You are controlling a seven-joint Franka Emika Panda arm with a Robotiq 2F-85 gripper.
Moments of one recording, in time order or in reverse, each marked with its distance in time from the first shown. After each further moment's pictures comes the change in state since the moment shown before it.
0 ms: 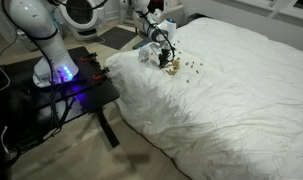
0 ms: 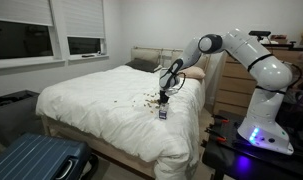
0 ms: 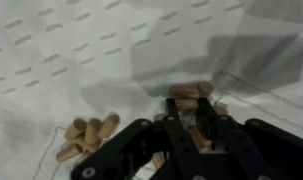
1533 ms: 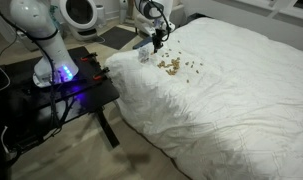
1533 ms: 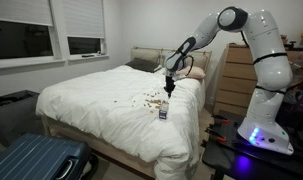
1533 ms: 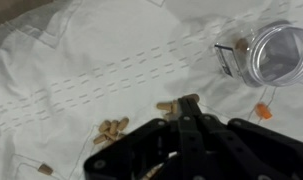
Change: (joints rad) arm 0.020 -0.444 -0.004 -0.353 0.003 -0.136 -0.001
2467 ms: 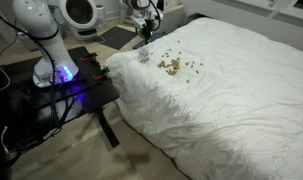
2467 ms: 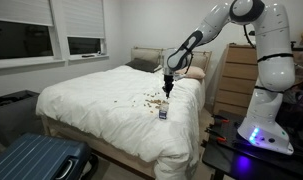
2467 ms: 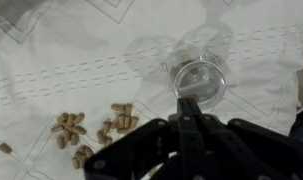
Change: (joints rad) arm 0.134 -0.161 0.003 -0.183 -0.017 0.076 0.000
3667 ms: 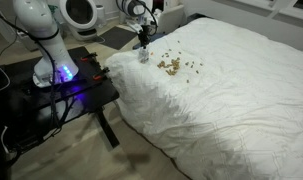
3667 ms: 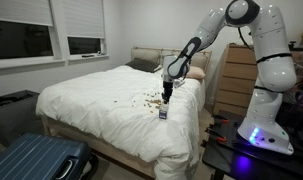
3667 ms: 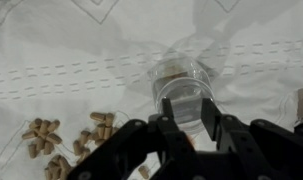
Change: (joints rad) arm 0.044 0.063 0.002 -0.047 -0.026 0.120 0.000
